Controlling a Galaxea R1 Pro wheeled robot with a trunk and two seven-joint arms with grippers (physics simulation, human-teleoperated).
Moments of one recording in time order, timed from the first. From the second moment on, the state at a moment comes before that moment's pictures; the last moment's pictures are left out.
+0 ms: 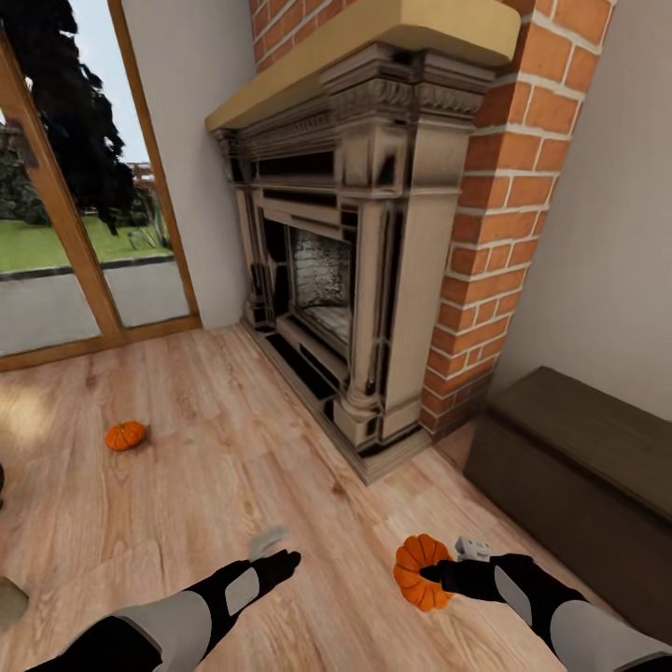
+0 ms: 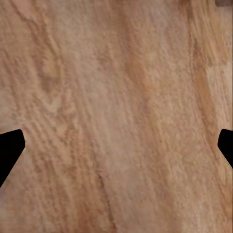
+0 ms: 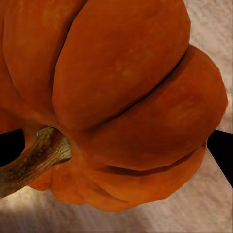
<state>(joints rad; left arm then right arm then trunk) -0.75 -0.13 -0.44 0.00 0.87 0.07 -0.03 -0.68 -0.16 0.31 -0.22 -0.43 0.37 0.40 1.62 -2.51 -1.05</state>
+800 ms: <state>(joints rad) -0.75 -0.14 -0.44 0.00 0.87 0.07 -0.03 -0.68 -0.16 0.31 -0.22 -0.43 0.37 0.40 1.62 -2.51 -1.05</state>
